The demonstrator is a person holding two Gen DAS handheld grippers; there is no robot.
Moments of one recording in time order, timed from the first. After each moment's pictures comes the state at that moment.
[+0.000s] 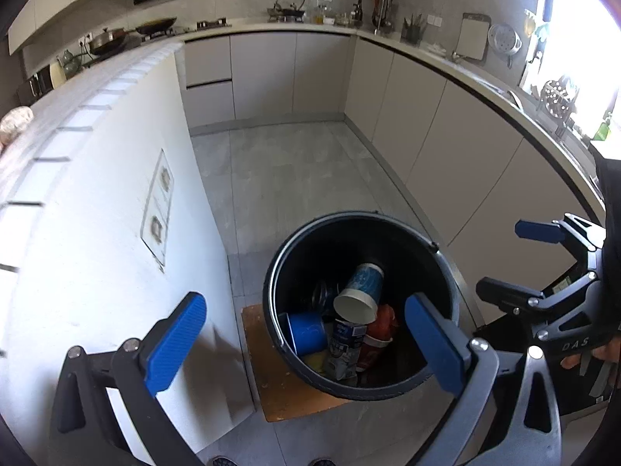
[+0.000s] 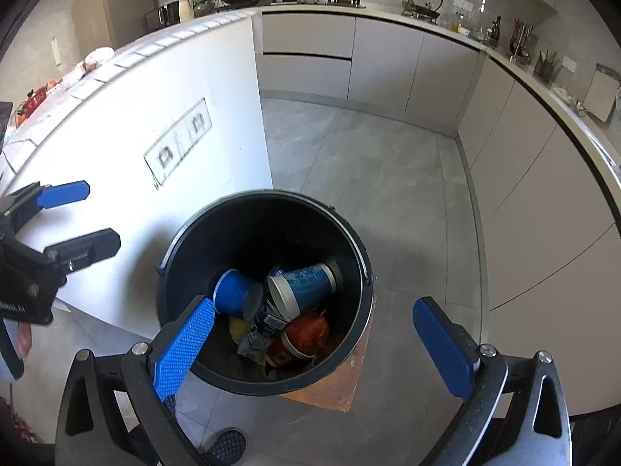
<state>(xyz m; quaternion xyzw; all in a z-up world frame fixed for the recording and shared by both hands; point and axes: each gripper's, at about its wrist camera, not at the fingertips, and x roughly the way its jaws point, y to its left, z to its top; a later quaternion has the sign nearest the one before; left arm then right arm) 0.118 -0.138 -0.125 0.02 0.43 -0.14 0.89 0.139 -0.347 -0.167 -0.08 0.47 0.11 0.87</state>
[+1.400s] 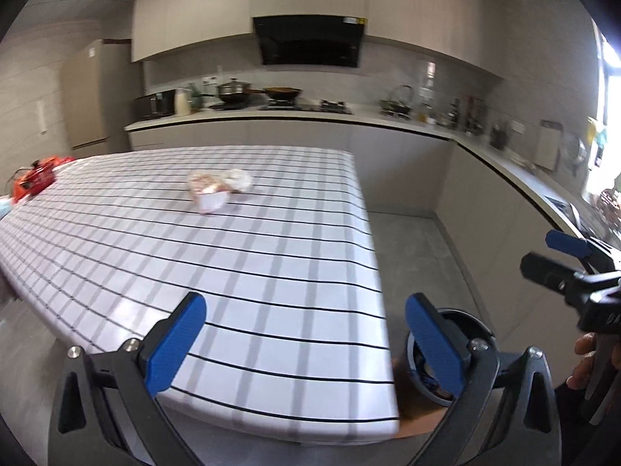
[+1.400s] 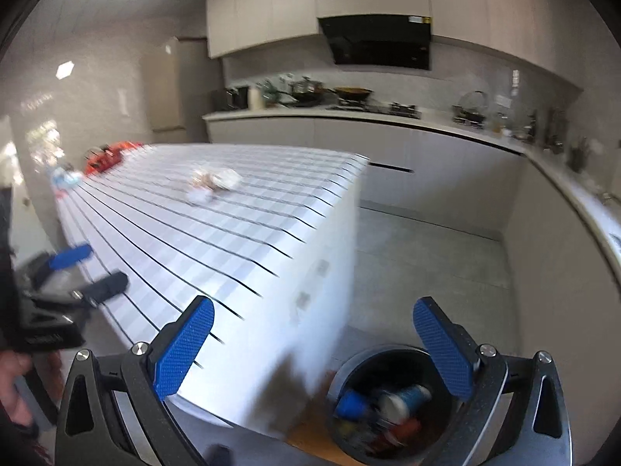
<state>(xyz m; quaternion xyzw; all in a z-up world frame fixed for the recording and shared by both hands) 0.043 0.057 0.007 -0.04 0.30 0.04 0.95 0.101 -0.174 0.014 -0.05 0.31 0.23 0.92</state>
